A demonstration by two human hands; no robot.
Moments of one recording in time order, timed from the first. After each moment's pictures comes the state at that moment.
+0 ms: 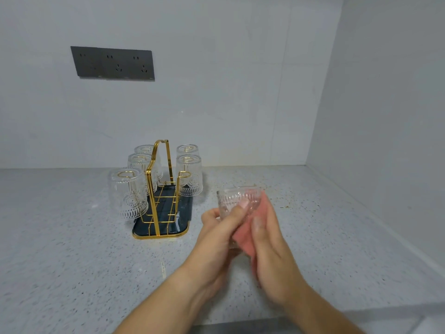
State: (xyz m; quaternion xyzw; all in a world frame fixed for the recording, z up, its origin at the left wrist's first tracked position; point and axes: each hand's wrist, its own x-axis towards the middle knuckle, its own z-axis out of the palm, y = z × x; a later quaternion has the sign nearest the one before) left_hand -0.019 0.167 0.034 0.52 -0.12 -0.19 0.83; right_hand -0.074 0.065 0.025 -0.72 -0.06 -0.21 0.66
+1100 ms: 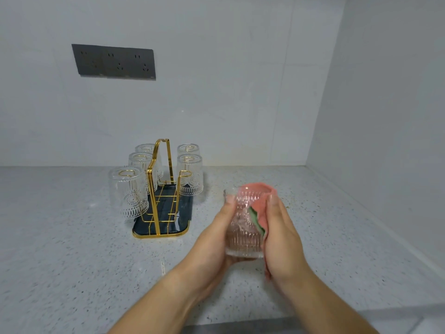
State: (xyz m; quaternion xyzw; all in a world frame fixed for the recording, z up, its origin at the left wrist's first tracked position) left_hand -0.027 0.177 0.045 0.55 -0.17 -0.25 0.78; right_hand -0.065 0.064 0.046 -0.66 0.00 -0.22 0.72
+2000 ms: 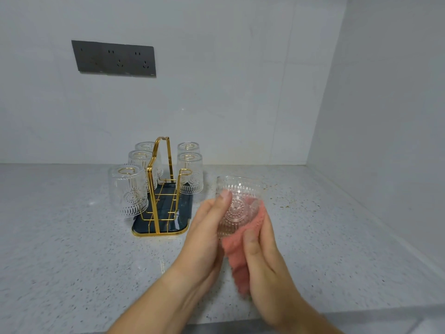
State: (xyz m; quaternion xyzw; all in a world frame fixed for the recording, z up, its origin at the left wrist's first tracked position) left_hand -0.018 0.180 0.039 0.50 -0.14 -0.15 0.84; right_hand -0.087 0.081 0.020 -0.75 -0.05 -0.17 0.64
